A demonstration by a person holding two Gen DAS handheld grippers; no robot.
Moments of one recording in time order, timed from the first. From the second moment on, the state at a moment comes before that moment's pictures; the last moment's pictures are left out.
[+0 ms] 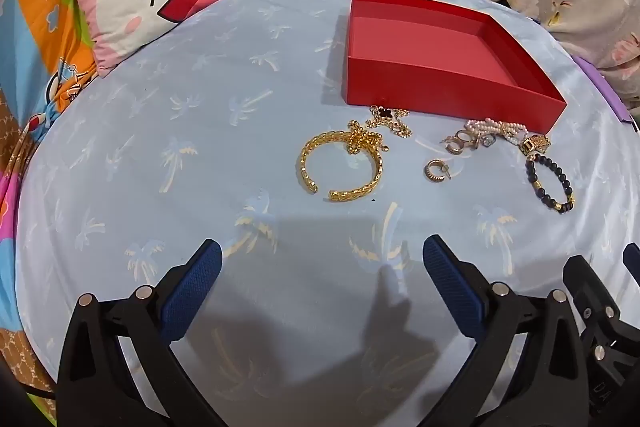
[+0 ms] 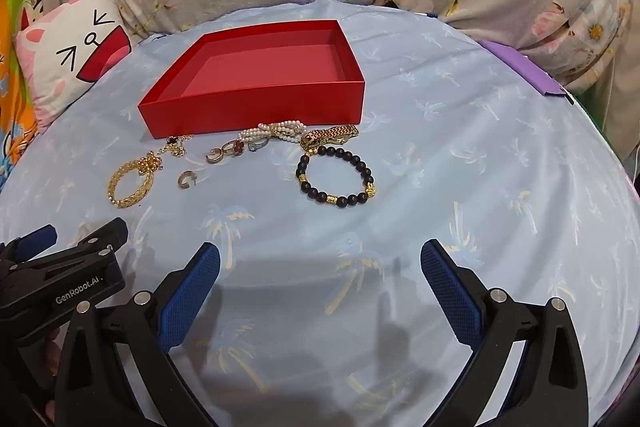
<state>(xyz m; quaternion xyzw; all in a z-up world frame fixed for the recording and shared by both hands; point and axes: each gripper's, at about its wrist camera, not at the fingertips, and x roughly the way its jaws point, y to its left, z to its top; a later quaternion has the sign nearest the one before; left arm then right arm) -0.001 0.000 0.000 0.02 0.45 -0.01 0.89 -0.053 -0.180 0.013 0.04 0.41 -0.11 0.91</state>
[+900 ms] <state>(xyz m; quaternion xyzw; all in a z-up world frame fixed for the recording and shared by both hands) 0.000 -0.010 0.004 0.04 0.45 -0.01 0.89 -0.050 -0.179 0.008 0.05 0.41 -0.10 0.91</state>
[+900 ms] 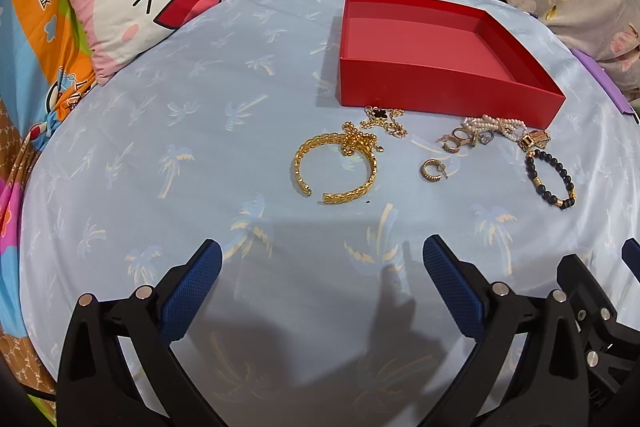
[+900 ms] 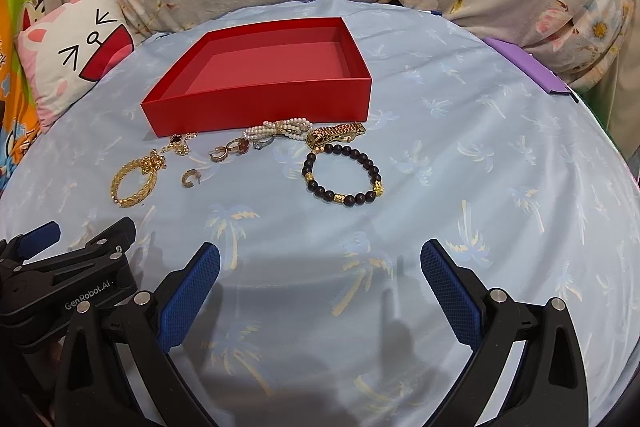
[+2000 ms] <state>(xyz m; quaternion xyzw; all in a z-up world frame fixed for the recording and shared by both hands) 0.003 -0.013 0.003 0.04 0.45 -0.01 0.89 -0.047 -0.177 0.005 0.05 0.41 -0.09 0.91</state>
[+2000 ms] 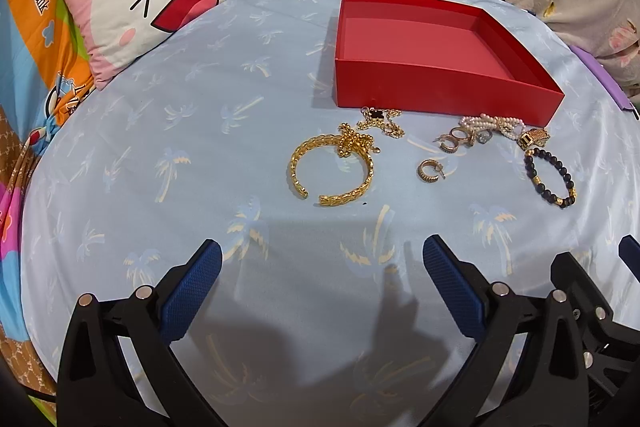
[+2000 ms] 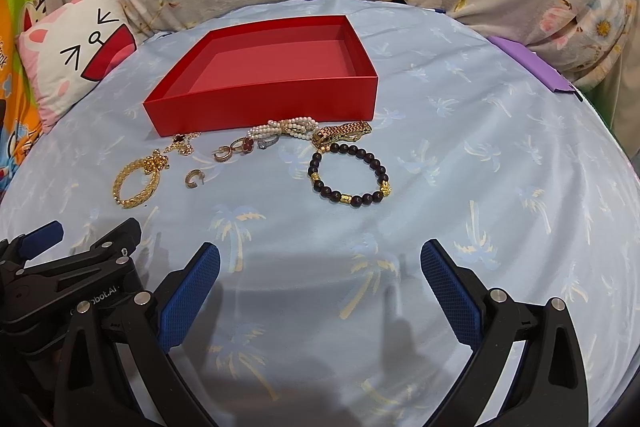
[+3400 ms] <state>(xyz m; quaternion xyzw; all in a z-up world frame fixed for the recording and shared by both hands) 0.002 -0.011 0.004 0.05 0.45 -0.01 0.89 -0.048 -0.176 0.009 0.06 0.41 -0.09 0.91</state>
